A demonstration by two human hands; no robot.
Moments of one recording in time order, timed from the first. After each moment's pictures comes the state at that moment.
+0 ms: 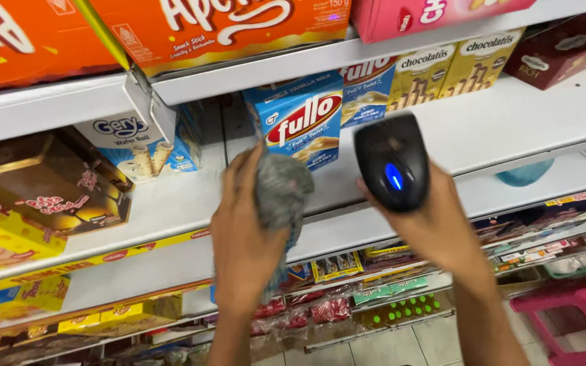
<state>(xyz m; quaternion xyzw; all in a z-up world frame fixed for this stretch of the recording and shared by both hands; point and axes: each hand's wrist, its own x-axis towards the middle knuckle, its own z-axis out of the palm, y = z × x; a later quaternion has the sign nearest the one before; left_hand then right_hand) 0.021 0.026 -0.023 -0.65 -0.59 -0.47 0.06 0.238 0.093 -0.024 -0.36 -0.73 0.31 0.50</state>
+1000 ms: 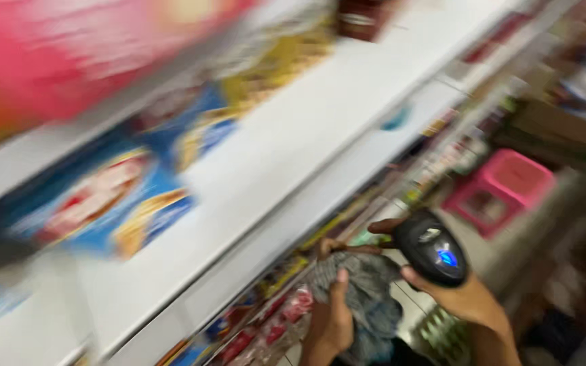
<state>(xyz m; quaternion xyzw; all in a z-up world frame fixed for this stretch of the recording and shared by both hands) 0.183 0.036 -0.171 -0.57 -0.41 -0.44 -0.56 0.405 0.009 -0.247 -0.62 -0.41 0.44 0.49</state>
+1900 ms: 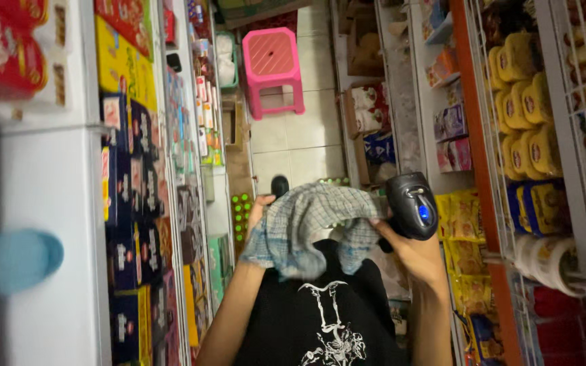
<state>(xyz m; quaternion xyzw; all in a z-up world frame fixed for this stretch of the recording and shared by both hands) 0.565 0.140 -0.458 0.10 -0.18 0.14 -0.97 0.636 -0.141 -0.327 -0.79 0.10 0.19 0.58</state>
